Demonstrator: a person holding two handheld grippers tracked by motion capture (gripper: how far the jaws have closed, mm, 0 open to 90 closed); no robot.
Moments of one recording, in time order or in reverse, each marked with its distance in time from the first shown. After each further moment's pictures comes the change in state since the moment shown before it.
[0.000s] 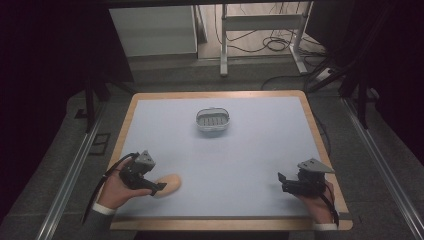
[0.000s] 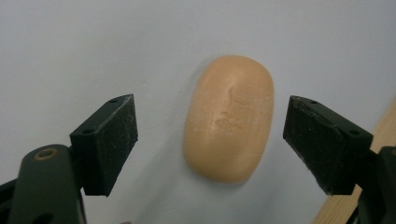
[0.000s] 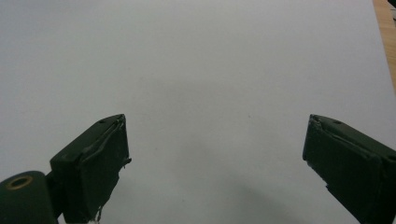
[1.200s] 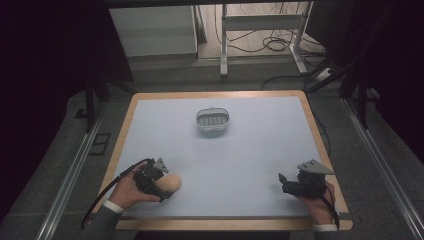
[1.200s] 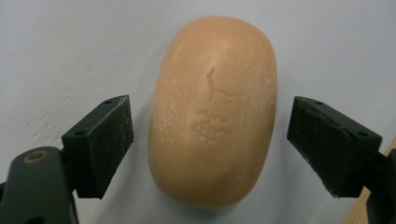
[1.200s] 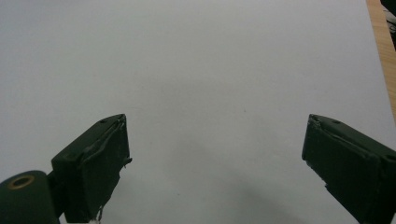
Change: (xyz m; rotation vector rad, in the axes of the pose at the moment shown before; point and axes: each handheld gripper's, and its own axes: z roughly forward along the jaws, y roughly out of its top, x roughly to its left) left arm -0.006 0.002 0.043 0.146 -0.038 0.076; right arm 0.001 -0.003 -0.001 0.004 -0.022 -0.009
